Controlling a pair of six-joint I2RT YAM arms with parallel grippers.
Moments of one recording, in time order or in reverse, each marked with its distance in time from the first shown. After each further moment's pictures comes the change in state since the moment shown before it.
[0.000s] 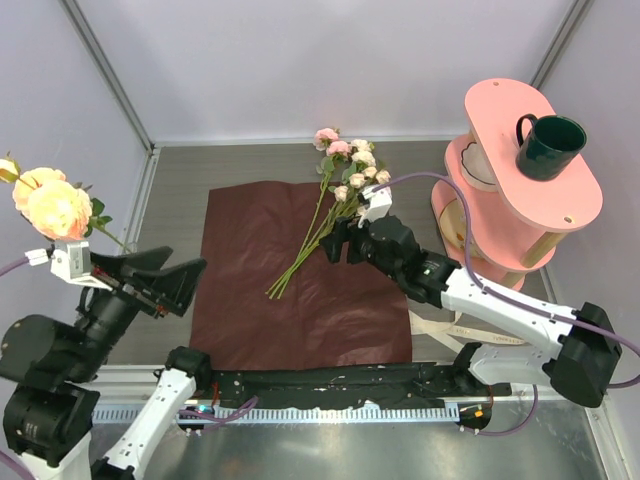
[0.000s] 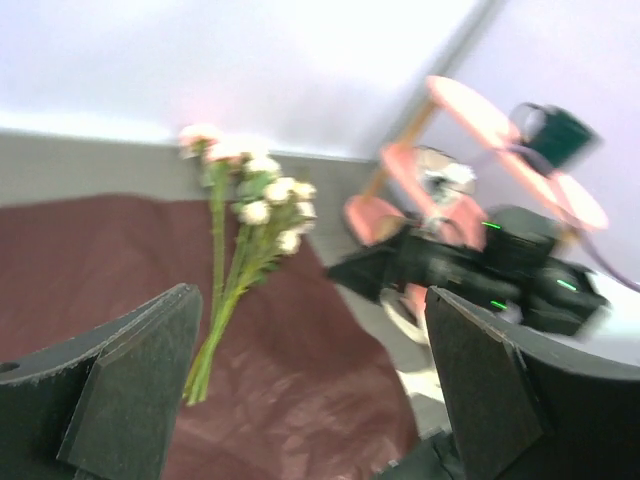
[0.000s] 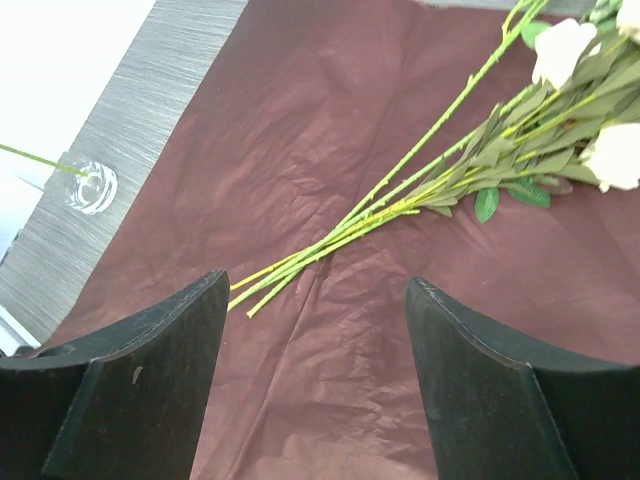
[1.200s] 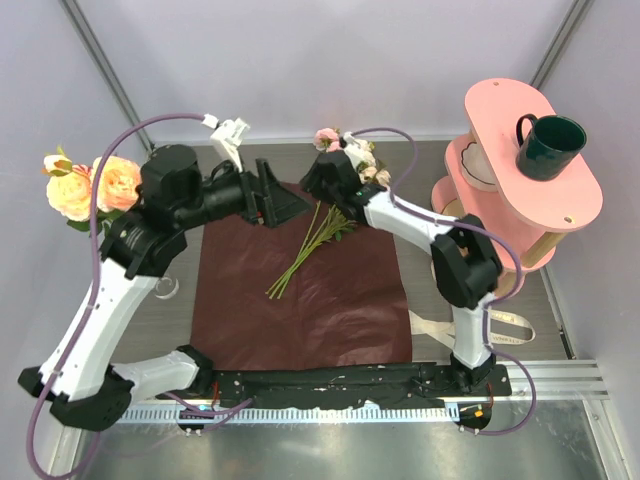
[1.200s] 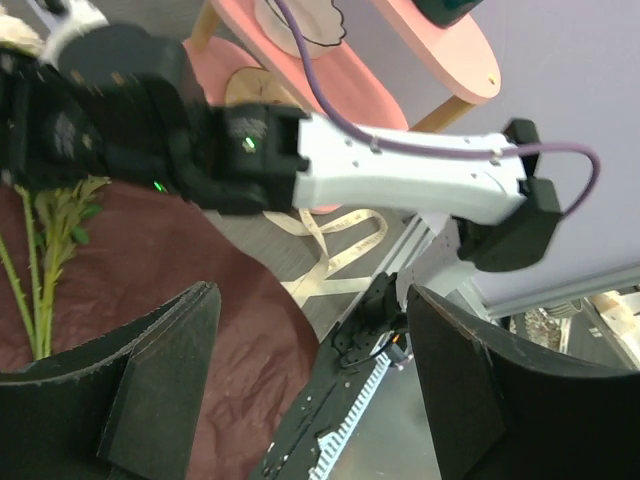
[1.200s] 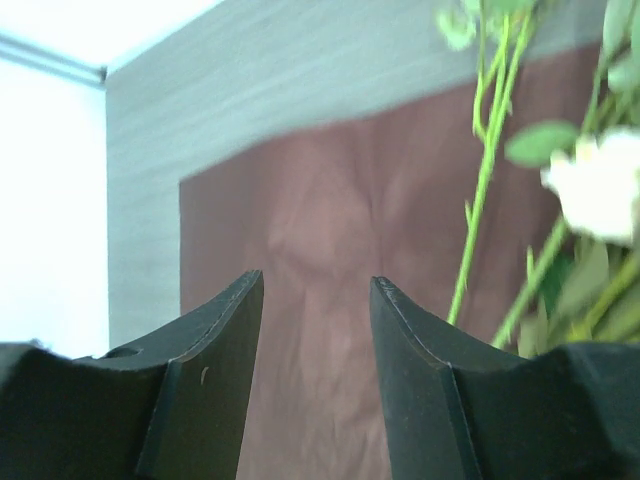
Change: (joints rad) left arm -0.287 0.729 0.267 0.220 0.365 -0.044; right arm -0.216 0.723 0.546 0.011 -0.022 0.477
